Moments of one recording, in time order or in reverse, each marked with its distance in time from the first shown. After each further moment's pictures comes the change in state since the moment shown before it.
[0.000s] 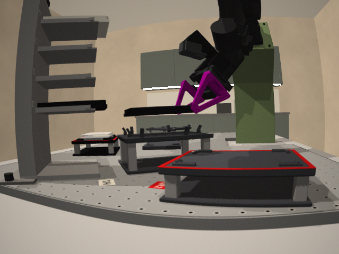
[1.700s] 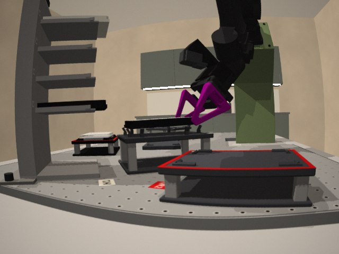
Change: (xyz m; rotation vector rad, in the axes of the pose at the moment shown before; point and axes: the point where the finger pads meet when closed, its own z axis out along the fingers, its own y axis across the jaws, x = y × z) arm 0.016 0.000 0.016 0.000 0.001 0.000
